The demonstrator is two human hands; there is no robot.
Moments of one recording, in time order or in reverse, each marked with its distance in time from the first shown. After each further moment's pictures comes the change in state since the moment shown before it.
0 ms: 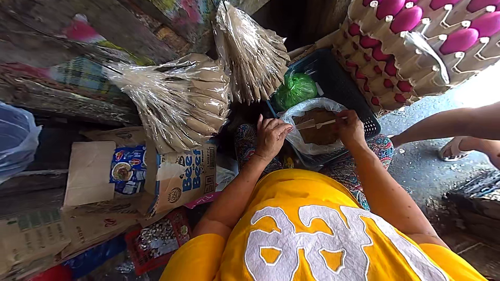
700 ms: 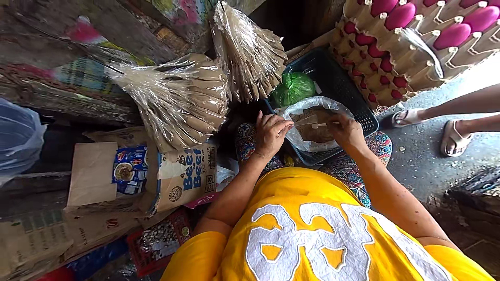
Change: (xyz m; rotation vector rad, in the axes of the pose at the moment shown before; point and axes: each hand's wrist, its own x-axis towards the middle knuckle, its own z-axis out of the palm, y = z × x) left_hand 0.005 0.013 -0.010 -0.031 0.057 0.037; right_hand -0.032 -0.020 -0.010 -0.254 -0.057 -0.216
